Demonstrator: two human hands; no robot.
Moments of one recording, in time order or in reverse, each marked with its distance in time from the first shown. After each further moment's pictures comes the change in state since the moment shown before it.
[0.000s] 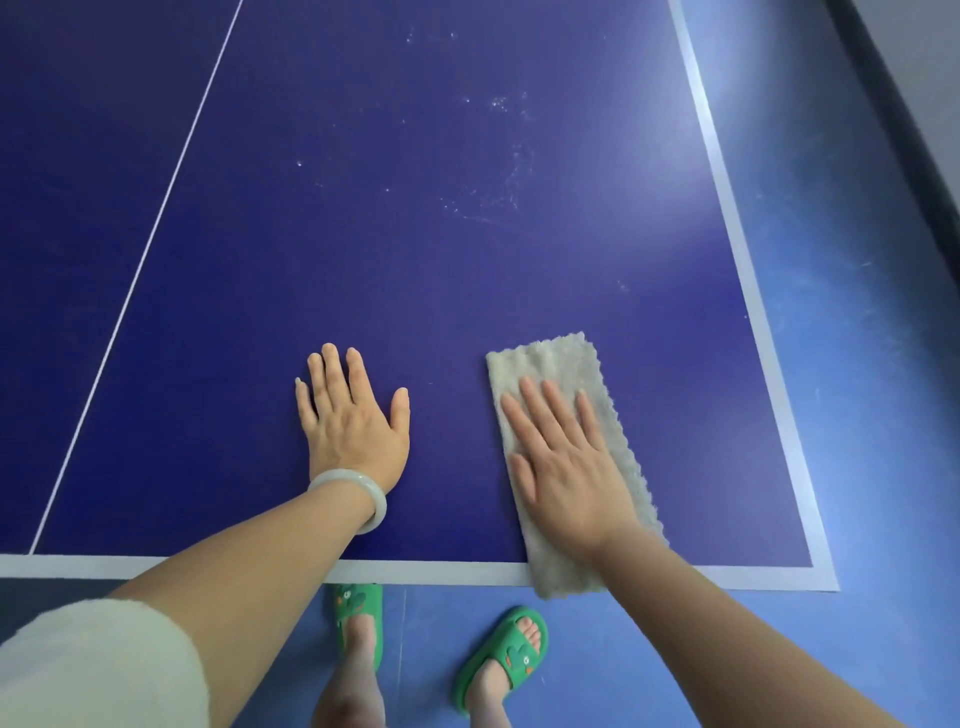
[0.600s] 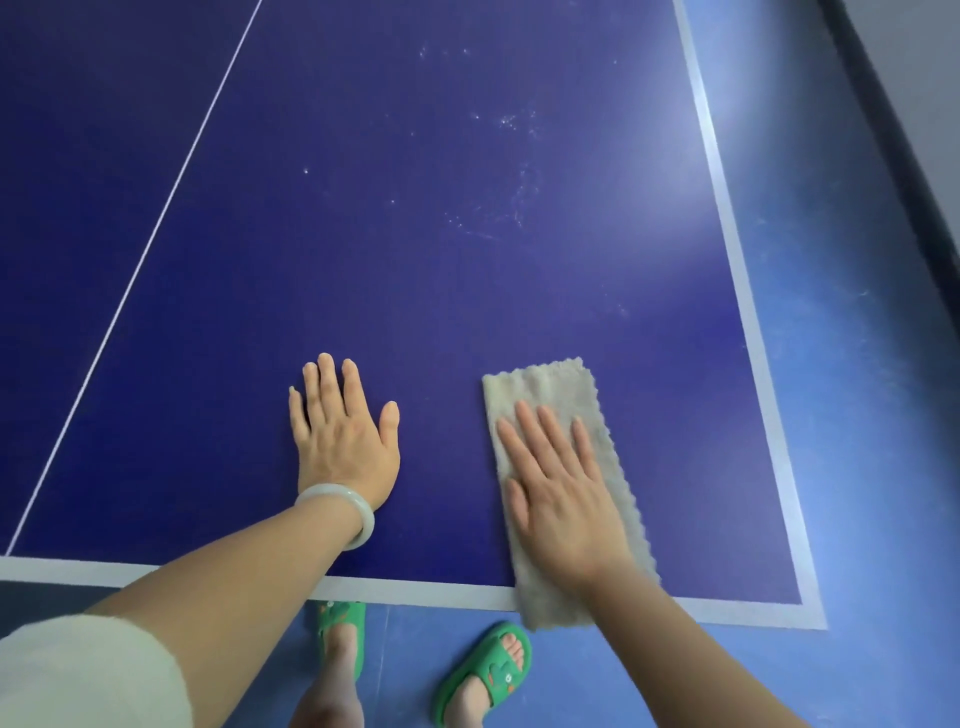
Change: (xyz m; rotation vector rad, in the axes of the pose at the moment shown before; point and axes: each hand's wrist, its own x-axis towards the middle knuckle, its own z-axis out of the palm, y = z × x) left_hand 0.000 0.000 0.002 0.006 0.010 -0.003; right_hand -0.004 0.002 0.000 0.061 0.013 -0.001
